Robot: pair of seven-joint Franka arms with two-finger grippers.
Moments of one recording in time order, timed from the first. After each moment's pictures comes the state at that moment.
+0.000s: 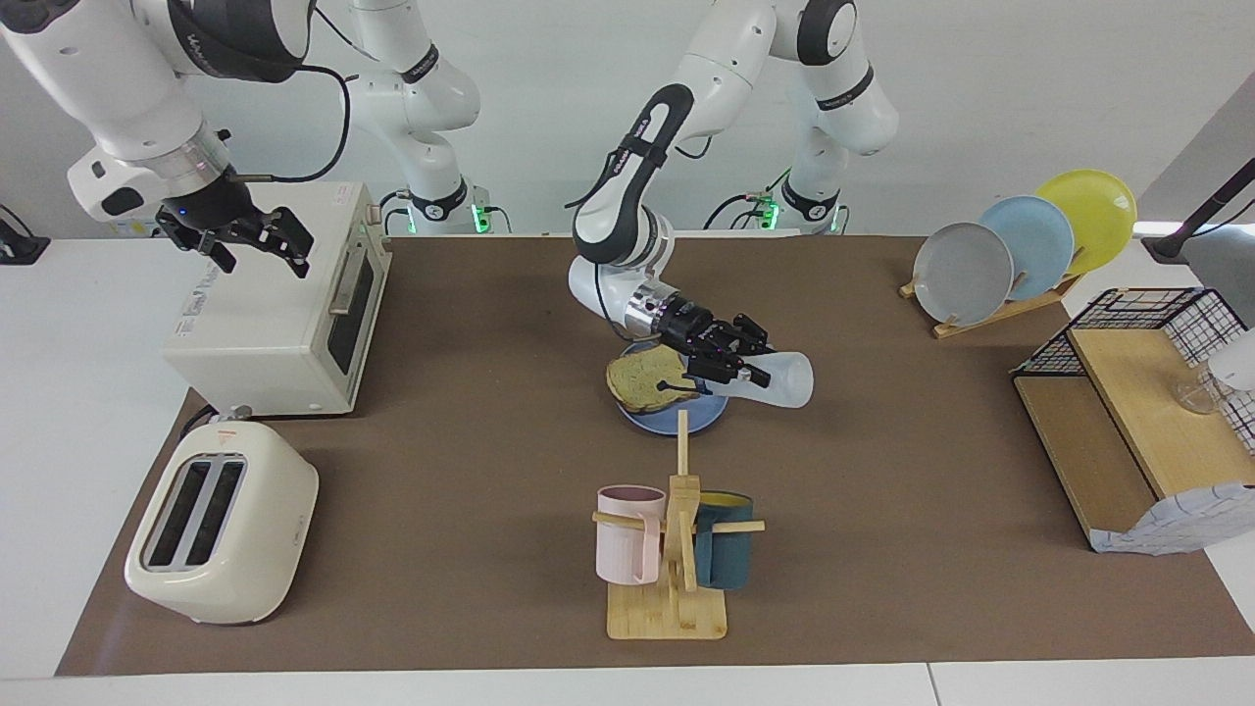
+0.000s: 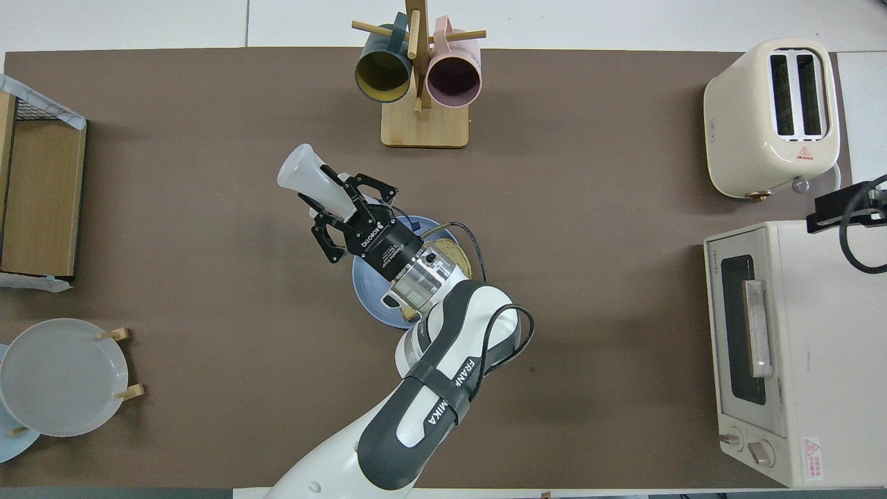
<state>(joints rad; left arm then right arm) -1.14 0.53 0.29 -1.84 1.52 1.51 0.57 0.02 -0.01 -0.14 -1.61 0.00 1.52 0.00</state>
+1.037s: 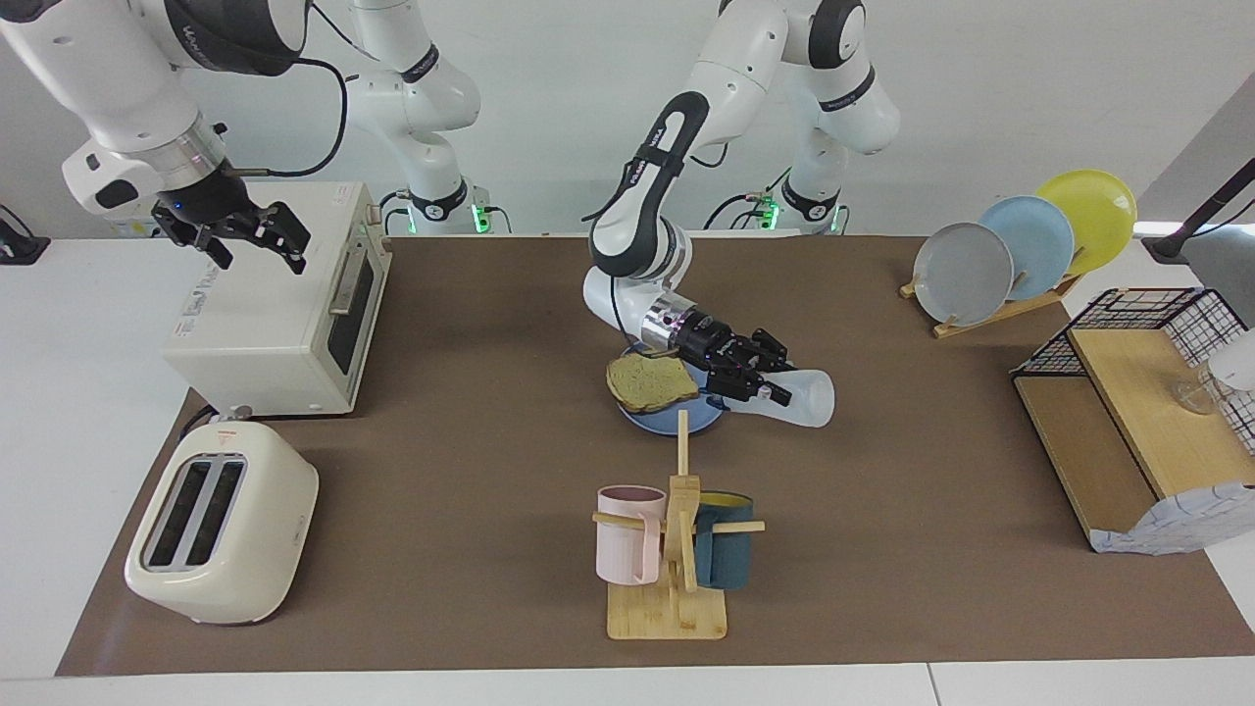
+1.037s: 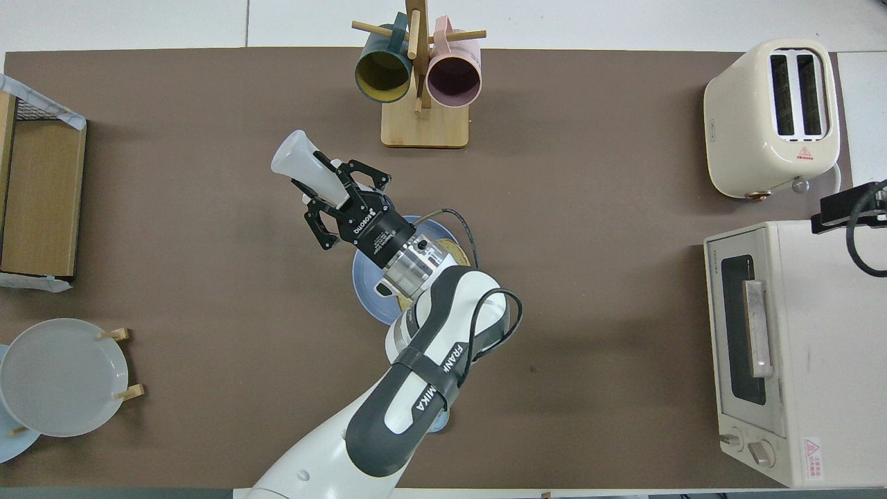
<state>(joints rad) -1.13 0.53 0.28 -1.83 1.54 1.56 0.57 0.02 -0.02 -0.14 -1.61 0.00 1.52 0.00</state>
